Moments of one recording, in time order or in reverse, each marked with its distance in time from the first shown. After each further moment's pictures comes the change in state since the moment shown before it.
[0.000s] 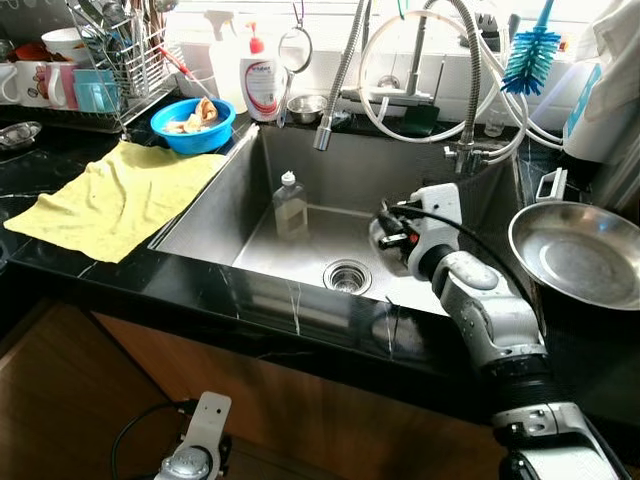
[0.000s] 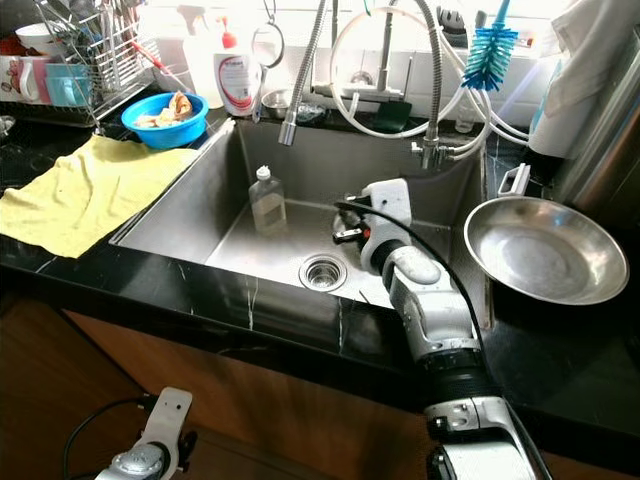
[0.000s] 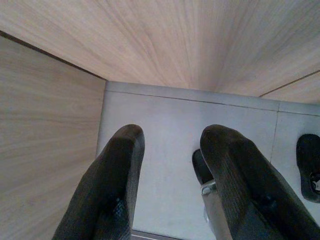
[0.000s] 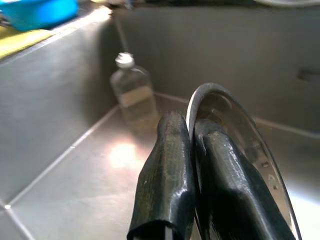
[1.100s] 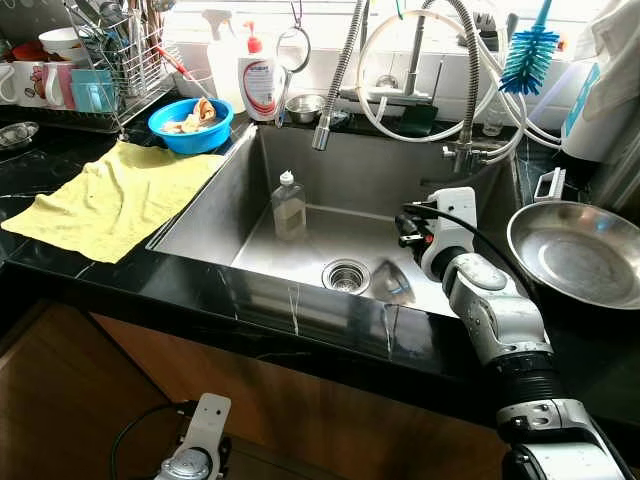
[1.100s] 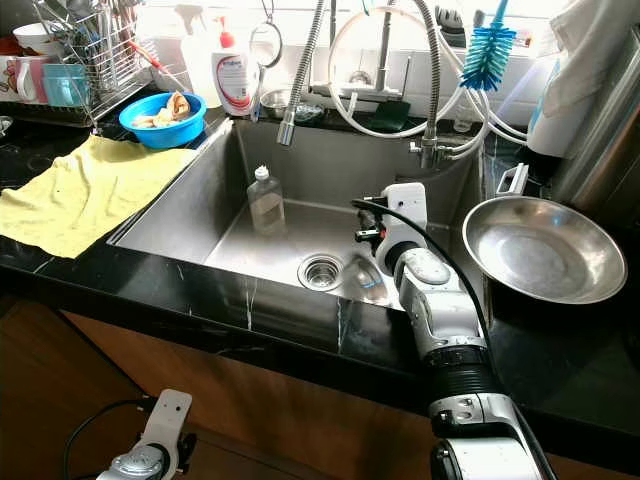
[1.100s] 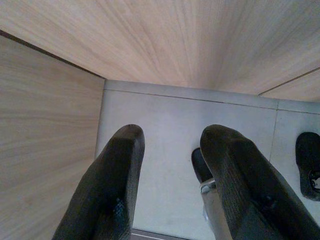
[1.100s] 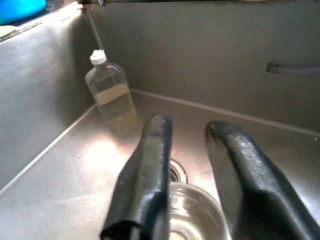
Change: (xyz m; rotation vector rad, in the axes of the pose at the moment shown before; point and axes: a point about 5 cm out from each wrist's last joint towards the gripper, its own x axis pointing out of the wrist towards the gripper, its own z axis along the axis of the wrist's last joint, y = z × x) left arm 0.000 0.000 -0.002 -0.001 0.005 -0.001; right arm -0.001 -0.010 -0.002 -0.014 -0.002 -0.063
